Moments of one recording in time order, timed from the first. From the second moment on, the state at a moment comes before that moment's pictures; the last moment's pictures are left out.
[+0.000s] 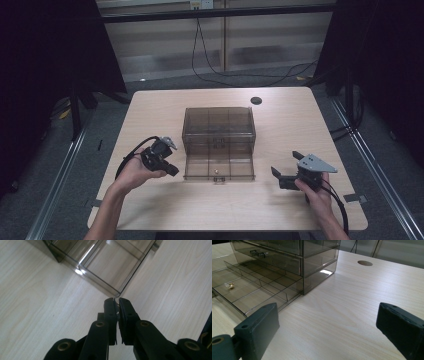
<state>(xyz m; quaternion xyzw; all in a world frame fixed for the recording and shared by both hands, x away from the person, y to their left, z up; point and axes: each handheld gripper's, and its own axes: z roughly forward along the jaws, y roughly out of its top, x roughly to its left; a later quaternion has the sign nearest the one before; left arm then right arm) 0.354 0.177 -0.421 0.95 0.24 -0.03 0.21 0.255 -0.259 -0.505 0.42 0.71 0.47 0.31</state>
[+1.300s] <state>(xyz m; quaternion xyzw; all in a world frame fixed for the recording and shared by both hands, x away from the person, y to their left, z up) 0.375 0.076 -0.397 0.96 0.18 -0.05 0.21 0.255 -0.259 -0.505 0.42 0.71 0.47 0.30</state>
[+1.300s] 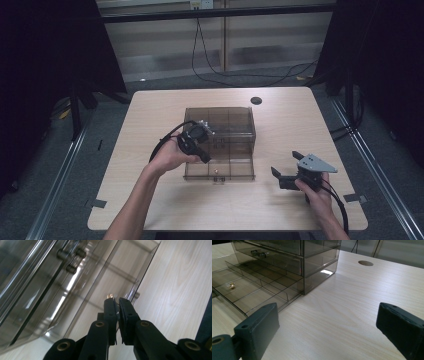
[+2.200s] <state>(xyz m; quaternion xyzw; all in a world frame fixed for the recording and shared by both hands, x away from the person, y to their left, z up) 0.384 0.022 -0.445 0.97 0.18 -0.07 0.14 0.255 -0.259 -0.505 0.42 0.71 0.47 0.31</state>
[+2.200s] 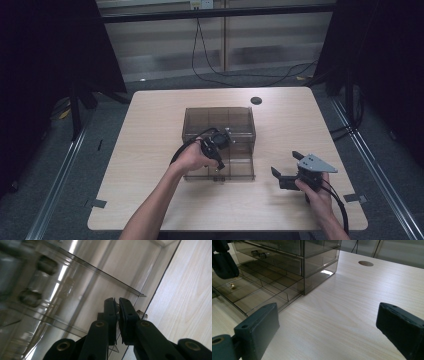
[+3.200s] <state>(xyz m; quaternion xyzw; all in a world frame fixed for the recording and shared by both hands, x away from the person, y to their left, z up) 0.380 0.045 -0.437 0.96 0.19 -0.05 0.21 0.256 -0.261 -0.505 0.42 0.71 0.48 0.30</state>
